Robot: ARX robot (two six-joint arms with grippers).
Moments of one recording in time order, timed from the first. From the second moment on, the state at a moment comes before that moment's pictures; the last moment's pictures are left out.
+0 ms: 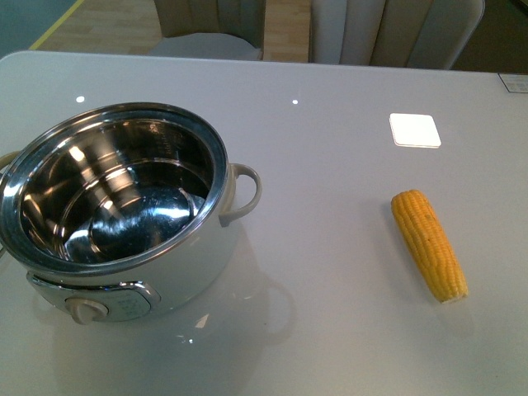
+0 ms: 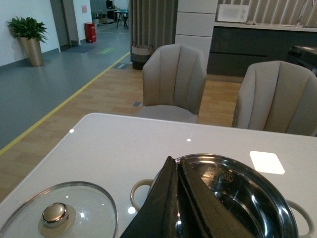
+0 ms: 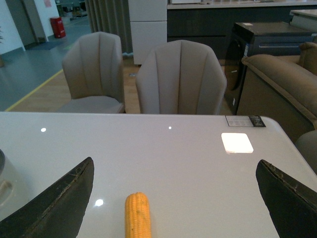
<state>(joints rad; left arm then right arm) 0.00 0.01 0.01 0.00 0.00 -0.01 0.00 0.00 0.02 0.00 0.00 0.00</state>
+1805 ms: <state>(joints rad) 0.00 0.01 0.01 0.00 0.00 -0.01 0.19 2.14 0.90 0.17 0.09 0.10</state>
